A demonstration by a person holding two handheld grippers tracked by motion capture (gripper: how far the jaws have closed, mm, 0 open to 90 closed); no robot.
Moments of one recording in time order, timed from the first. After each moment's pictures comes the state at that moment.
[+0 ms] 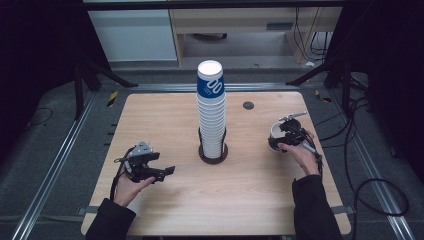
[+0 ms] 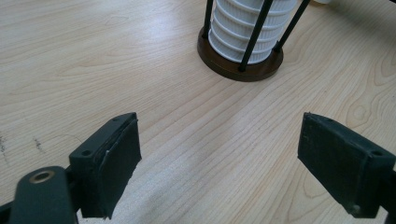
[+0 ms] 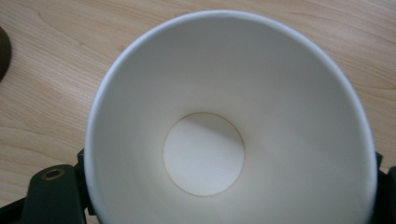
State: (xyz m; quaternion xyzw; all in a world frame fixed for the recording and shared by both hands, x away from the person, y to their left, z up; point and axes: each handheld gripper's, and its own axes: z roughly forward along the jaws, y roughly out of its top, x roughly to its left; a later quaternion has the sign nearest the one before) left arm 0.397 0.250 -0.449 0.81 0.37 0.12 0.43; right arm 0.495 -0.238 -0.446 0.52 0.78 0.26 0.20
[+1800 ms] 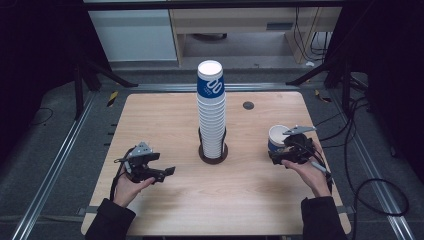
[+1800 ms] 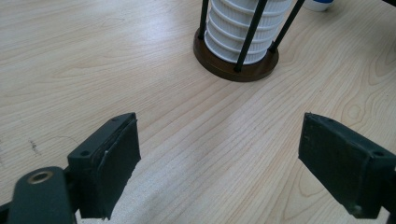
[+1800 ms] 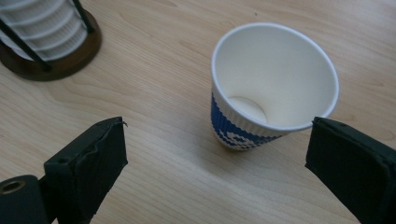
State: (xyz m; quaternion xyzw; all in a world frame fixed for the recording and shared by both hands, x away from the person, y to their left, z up) left arm 0.395 0.249 -0.448 0.81 0.37 0.12 0.43; right arm 0.418 -0.227 -0.415 0.48 0.79 0.30 0.22
